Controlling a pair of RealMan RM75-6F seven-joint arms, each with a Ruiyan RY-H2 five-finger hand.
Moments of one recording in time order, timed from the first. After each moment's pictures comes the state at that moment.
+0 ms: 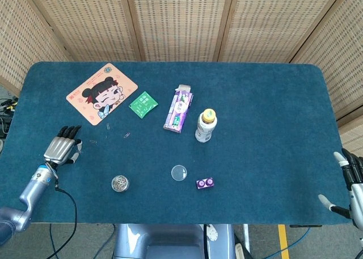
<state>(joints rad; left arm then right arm) -0.53 -1.68 0.03 -0.59 1.51 0.93 -0.29 -0.02 -0.95 0.06 -1.76 -1.58 1.61 0.07</state>
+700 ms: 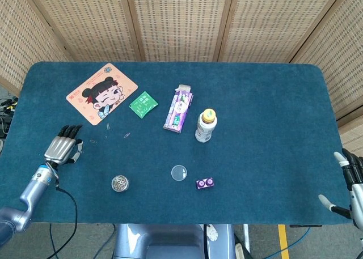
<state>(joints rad) -0.53 -1.67 0.02 -0.60 1.51 0.96 -0.30 -0.02 -0.94 0.05 -1.76 -1.58 1.62 0.08</state>
